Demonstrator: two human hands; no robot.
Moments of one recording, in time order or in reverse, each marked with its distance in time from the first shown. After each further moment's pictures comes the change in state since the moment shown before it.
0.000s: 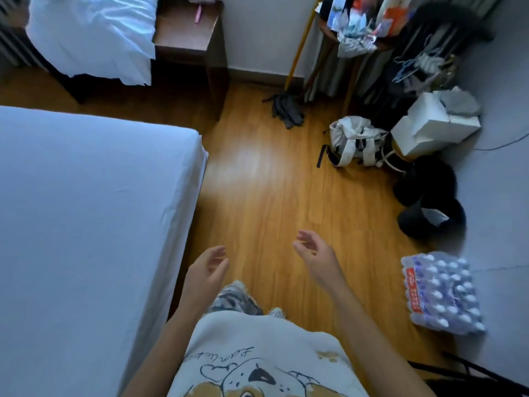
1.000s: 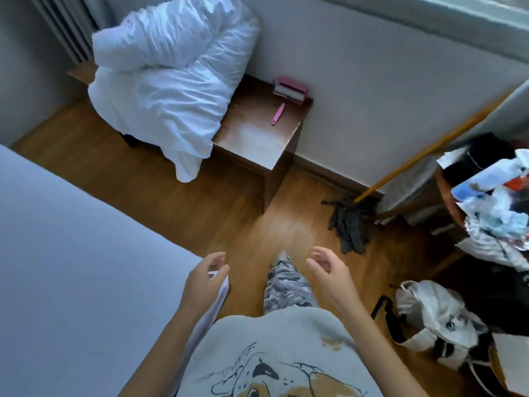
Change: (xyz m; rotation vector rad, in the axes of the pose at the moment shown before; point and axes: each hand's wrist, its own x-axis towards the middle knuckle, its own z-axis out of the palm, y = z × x) left_hand 0.714 0.105 -0.140 -0.155 0.299 -0.290; right_hand 0.731 -0.325 0.069 -0.213 -0.239 -0.136
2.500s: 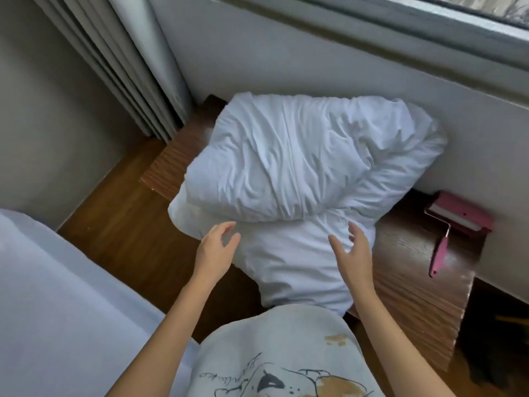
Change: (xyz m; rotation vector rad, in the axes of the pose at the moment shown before) left_hand 0.773 0.126 -0.412 0.174 0.018 -0.008; right_hand 0.640 -0.495 0.318 0.065 0.190 0.050
